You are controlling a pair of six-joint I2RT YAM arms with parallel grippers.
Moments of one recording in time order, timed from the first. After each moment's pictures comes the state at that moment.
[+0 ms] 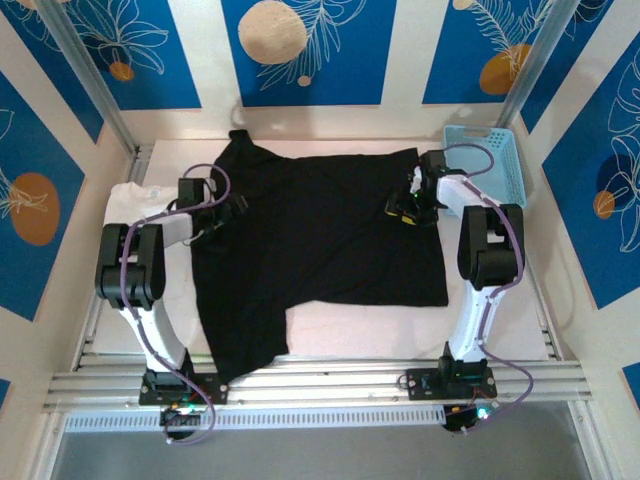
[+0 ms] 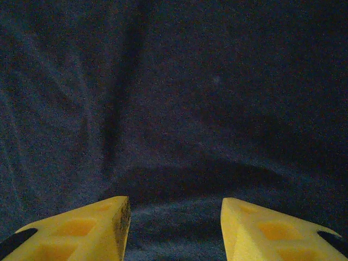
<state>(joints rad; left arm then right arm) -0.02 1.88 1.06 0.00 0.31 -0.52 0.04 2.00 1.45 -0.69 -0.34 0.37</state>
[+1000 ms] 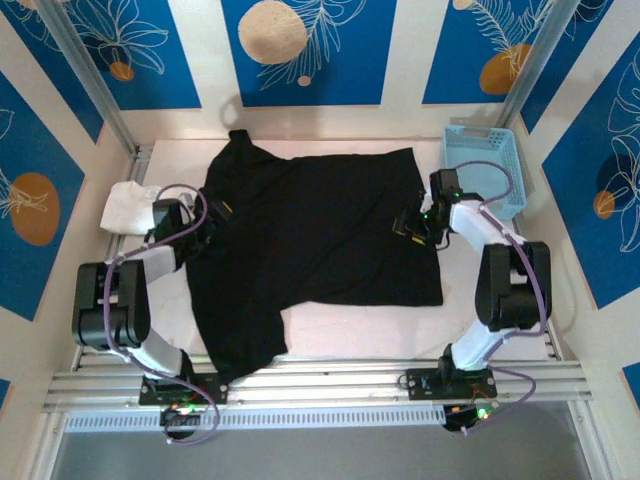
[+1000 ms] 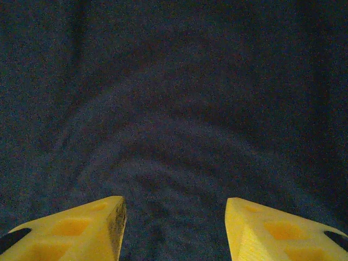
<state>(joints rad) 0.04 1.56 0.67 0.27 0.48 -0.79 0.04 1.61 1.07 -0.67 -0.30 0.41</state>
